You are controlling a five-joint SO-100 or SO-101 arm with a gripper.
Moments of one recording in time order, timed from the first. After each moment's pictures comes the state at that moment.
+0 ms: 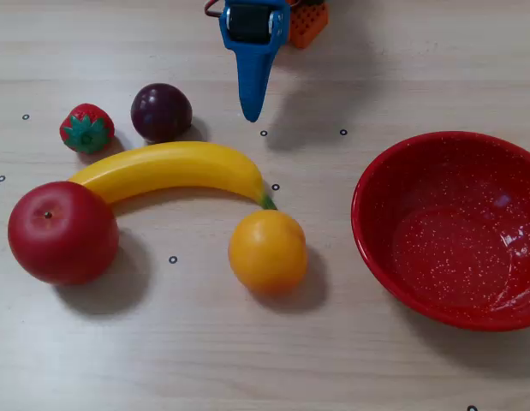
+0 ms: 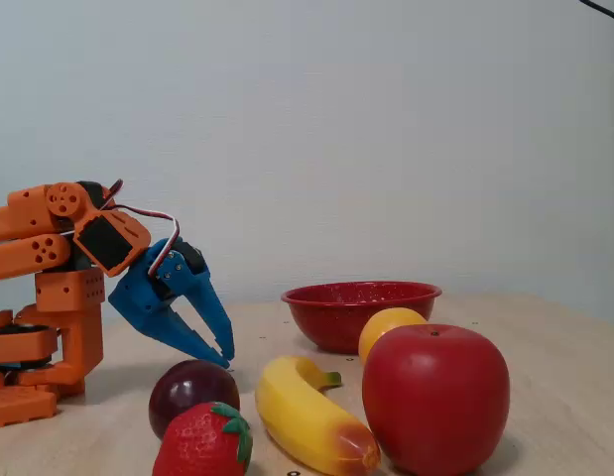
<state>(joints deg) -4.5 183.2 173.8 57.7 3.3</state>
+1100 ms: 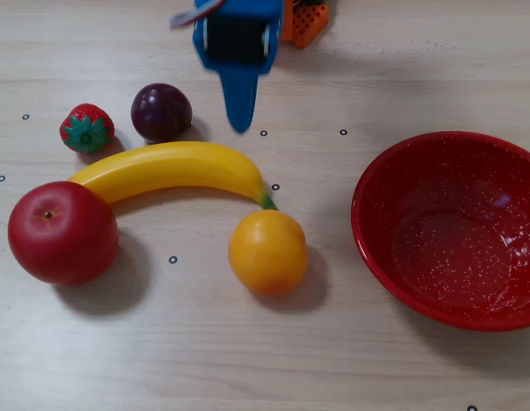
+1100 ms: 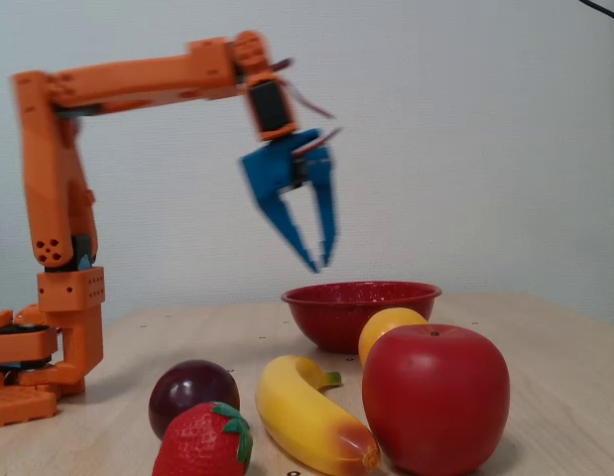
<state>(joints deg) -1.6 84.6 75.3 81.2 6.9</state>
